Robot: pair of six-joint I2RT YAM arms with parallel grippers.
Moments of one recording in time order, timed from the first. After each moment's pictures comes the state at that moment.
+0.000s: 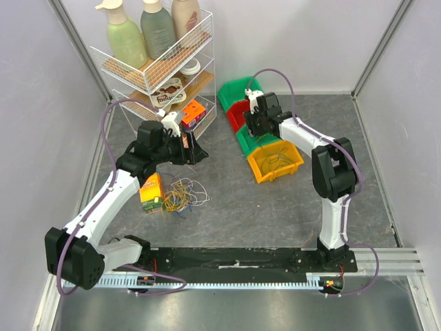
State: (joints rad) left arm -0.36 1.17 0.98 -0.36 0.37 -0.38; right arm 0.40 2.03 1.58 -0.31 -0.03 -0.01
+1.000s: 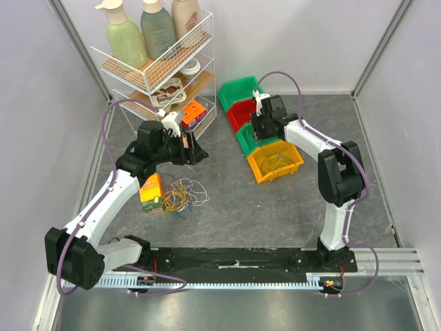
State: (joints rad) left arm -0.36 1.17 0.98 -0.36 0.37 -0.38; right arm 0.38 1.96 1.49 -0.34 -0.03 0.07
